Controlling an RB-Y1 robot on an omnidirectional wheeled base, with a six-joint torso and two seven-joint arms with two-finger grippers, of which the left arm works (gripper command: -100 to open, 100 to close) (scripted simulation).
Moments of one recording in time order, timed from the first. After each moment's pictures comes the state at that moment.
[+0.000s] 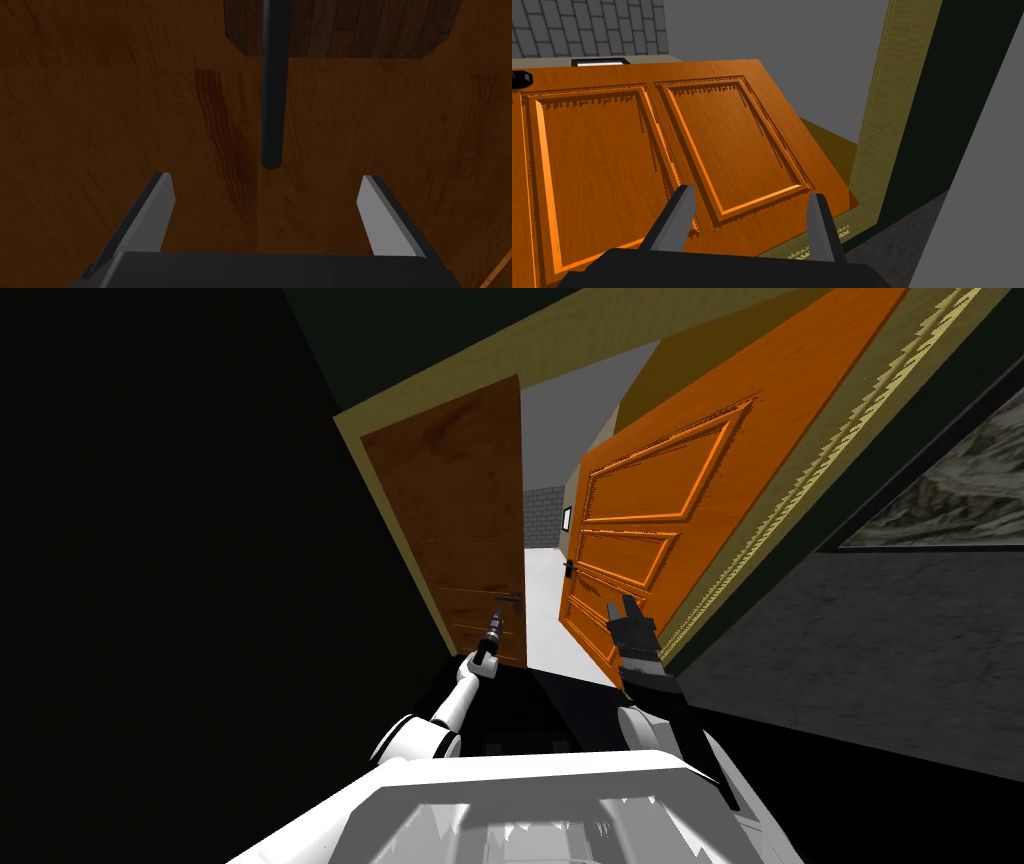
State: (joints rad) arm -0.45 0.00 -0.09 -0.73 0.01 -0.45 0.07
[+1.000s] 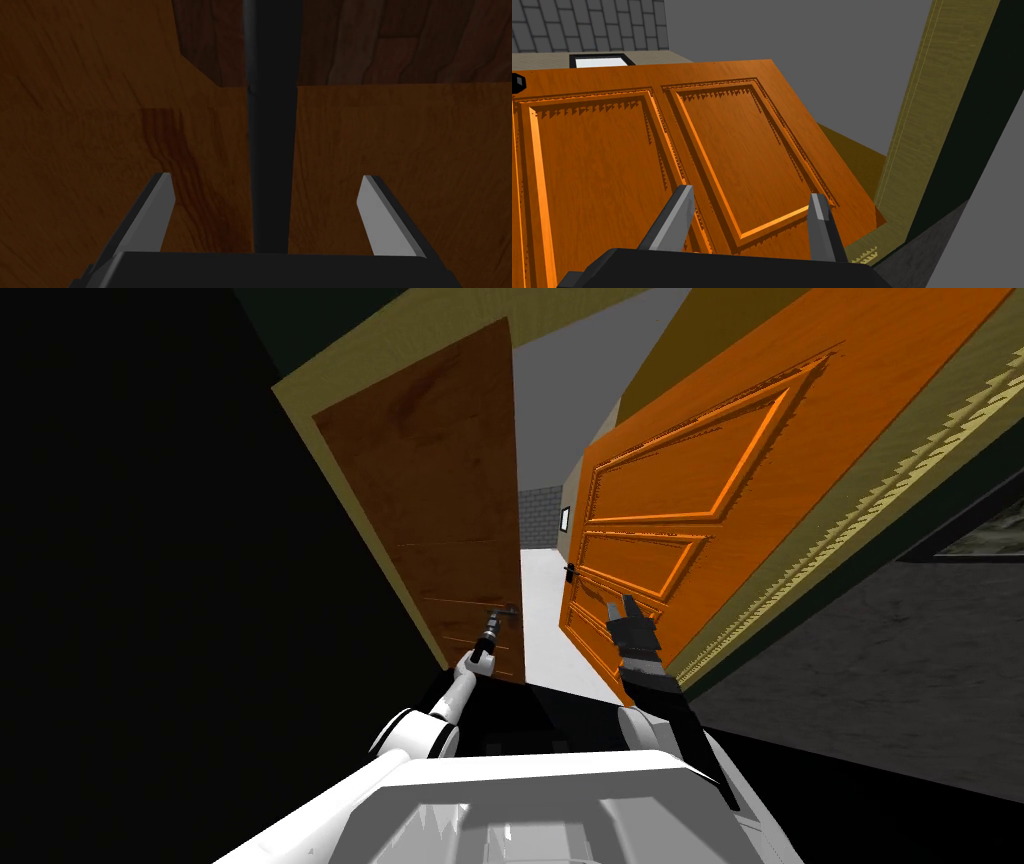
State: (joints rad) arm -0.48 0.03 -0.08 -0.67 0.01 -0.45 0.06
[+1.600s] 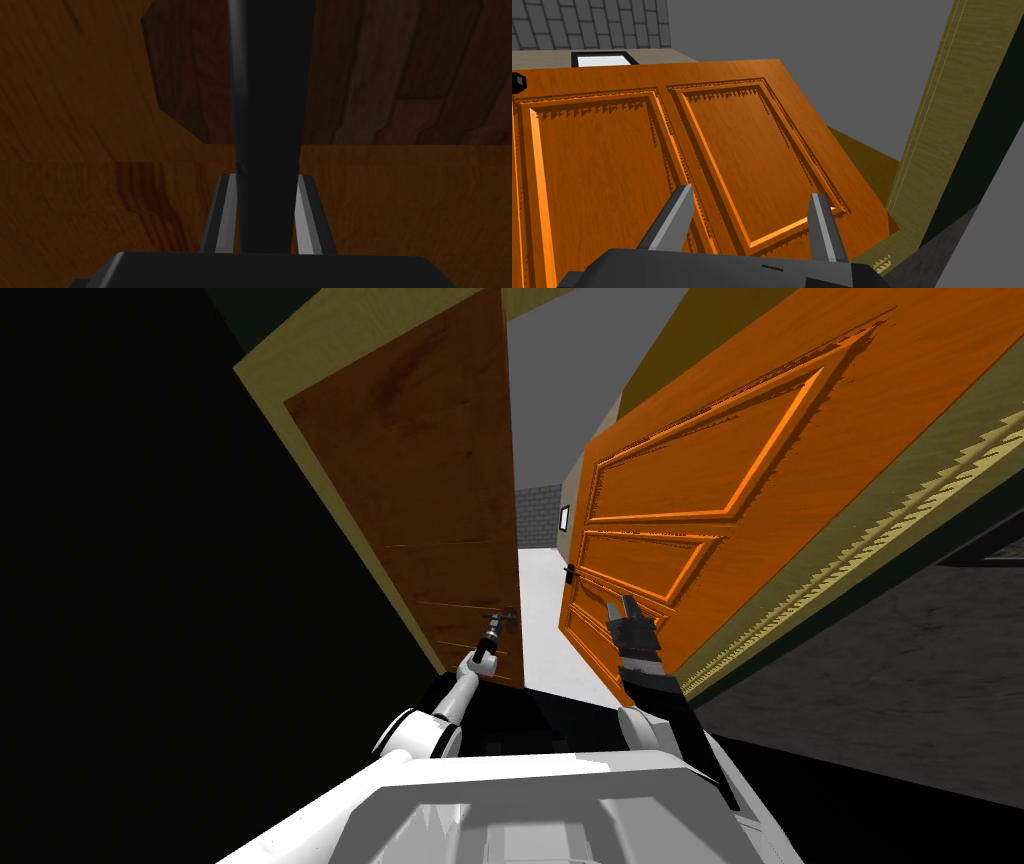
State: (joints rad) arm -0.49 0.01 -0.07 -0.67 0.01 -0.45 0.06
